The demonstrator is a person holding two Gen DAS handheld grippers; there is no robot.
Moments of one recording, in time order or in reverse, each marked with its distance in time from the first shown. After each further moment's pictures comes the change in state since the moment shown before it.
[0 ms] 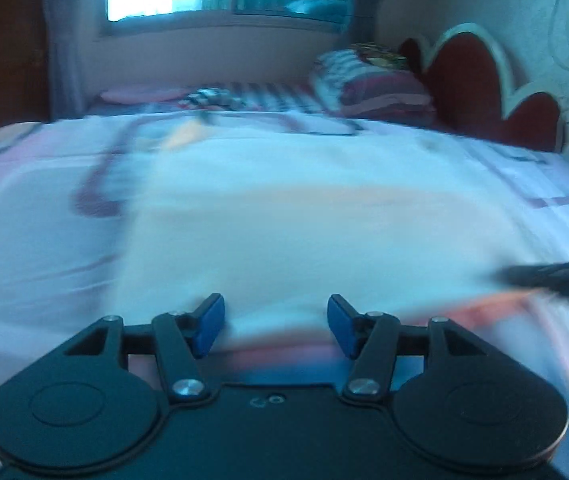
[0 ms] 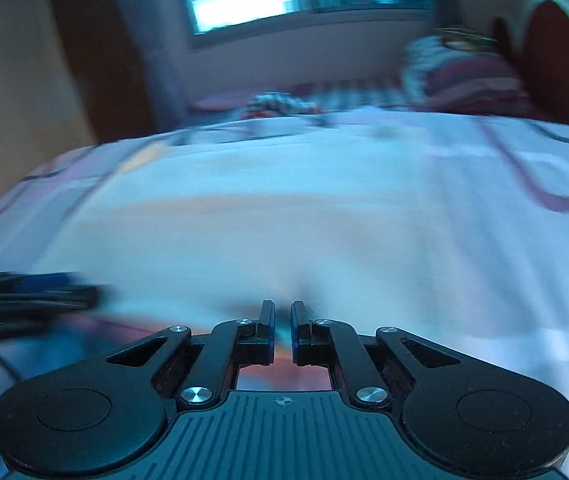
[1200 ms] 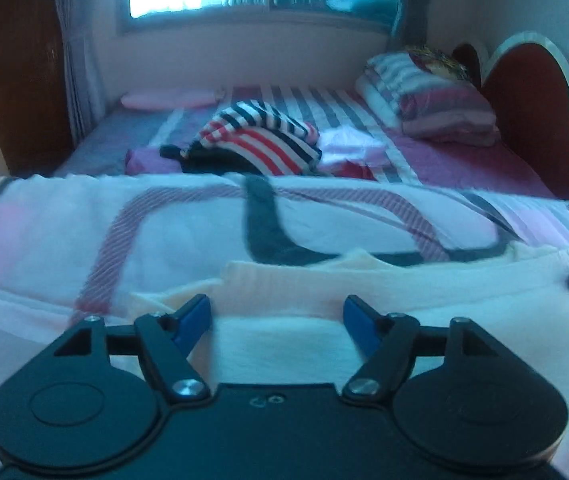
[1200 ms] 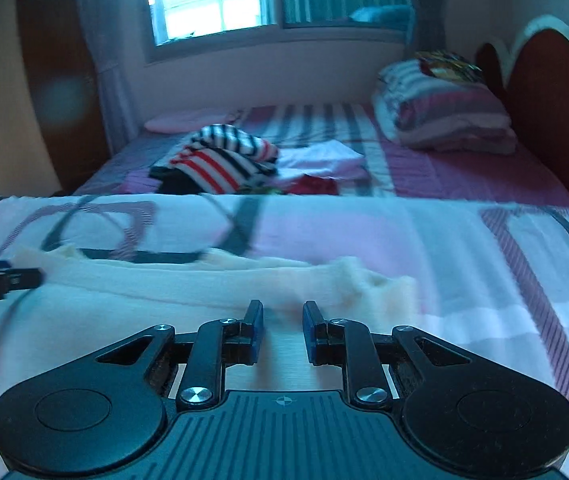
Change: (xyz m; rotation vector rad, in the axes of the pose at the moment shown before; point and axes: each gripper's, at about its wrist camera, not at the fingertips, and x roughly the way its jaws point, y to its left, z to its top) left arm 0.165 0.062 0.148 -0.036 0.003 0.091; right arm 0.148 -0.051 0.140 -0.024 -0.057 -0.095
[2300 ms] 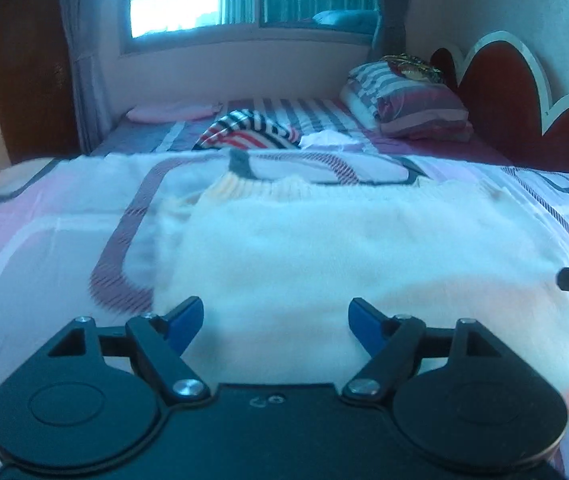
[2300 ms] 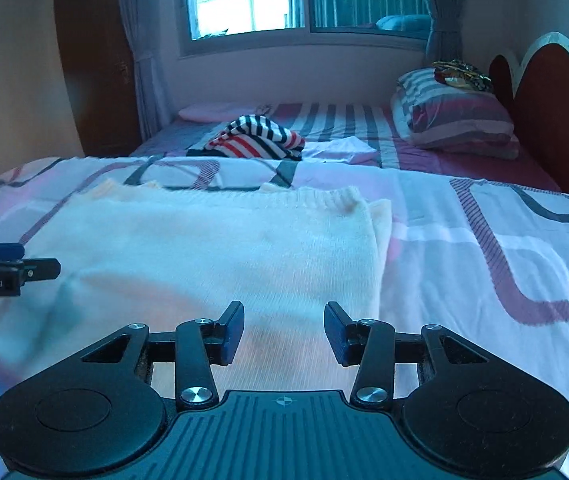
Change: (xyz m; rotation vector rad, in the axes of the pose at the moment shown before) left arm -0.138 -0.032 -0.090 0.033 -0.033 -0.014; right arm -0.132 0.031 -0.074 -0.091 0.016 0.053
